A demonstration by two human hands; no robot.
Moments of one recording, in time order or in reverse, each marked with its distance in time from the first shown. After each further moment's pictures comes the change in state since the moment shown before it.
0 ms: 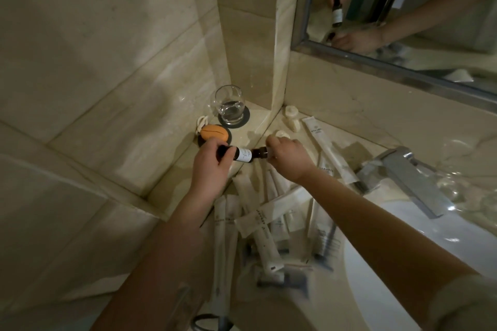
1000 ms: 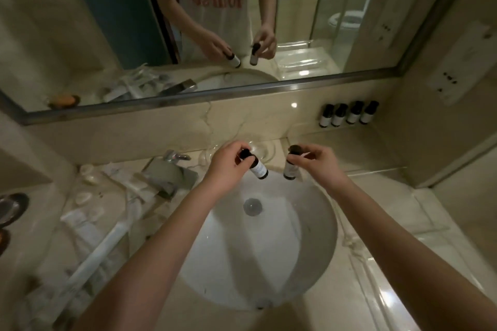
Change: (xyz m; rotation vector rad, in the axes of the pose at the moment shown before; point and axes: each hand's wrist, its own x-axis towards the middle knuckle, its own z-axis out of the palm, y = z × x) left_hand -0.201 0.282 0.281 -0.009 -0.743 0.633; right_hand -0.440 0.194 -0.190 0.923 0.729 0.965
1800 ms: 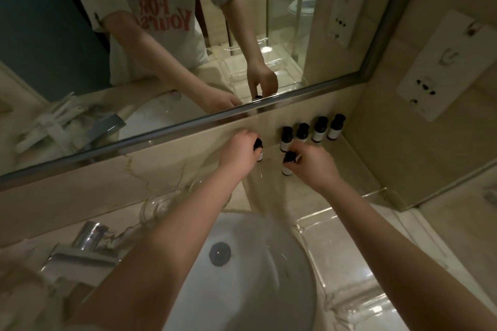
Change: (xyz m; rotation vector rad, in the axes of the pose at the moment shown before) left_hand 0.192 0.048 0.142 0.438 -0.184 0.137; right_hand 0.146 0.062 -0.092 -0.765 0.150 -0.122
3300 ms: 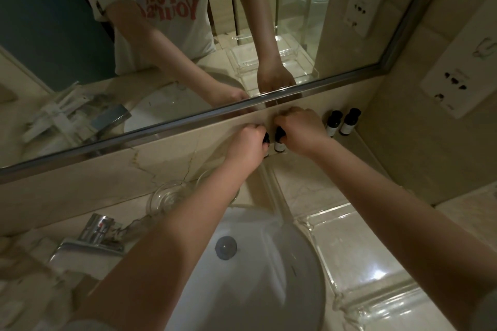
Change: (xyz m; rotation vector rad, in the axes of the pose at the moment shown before) left_hand 0.006 -0.009 0.002 0.060 -0.017 0.033; right_hand 0.063 -0.042 -0.008 -0.475 -0.108 -0.354
